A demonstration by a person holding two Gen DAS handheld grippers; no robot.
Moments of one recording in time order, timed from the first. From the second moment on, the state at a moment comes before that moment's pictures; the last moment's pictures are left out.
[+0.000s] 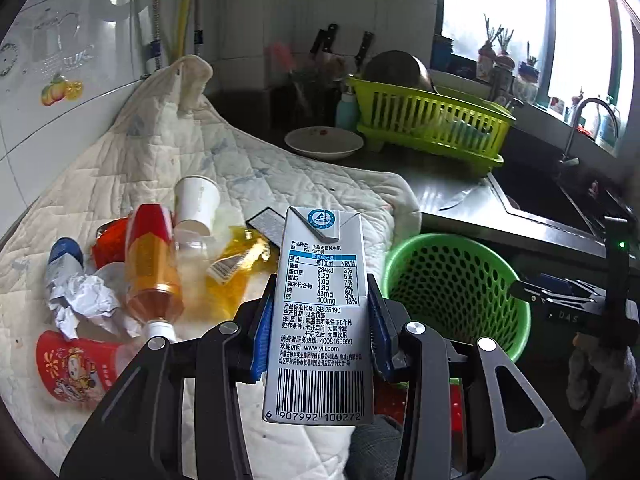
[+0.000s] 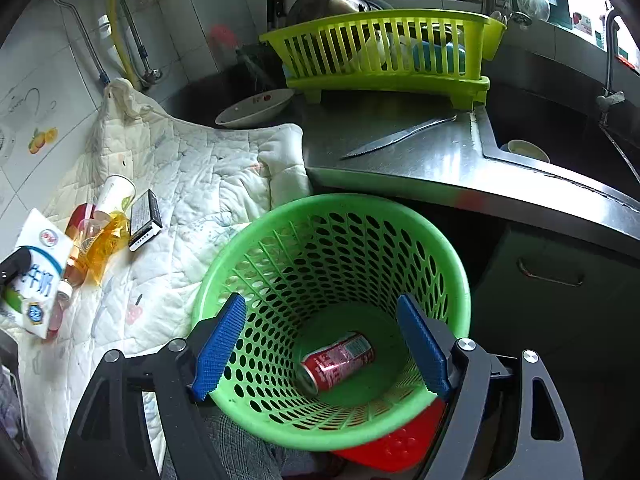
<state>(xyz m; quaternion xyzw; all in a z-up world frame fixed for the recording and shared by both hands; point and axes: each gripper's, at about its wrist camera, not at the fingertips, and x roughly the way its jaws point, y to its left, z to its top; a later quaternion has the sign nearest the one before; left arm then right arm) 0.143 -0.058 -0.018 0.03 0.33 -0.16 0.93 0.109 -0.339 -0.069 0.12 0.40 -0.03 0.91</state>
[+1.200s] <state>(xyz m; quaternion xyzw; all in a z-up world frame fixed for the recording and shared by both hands) 0.152 -0.199 -0.046 0.06 0.35 -0.25 0.90 0.054 -0.382 -0.044 0.10 0.34 -0.05 0.93</state>
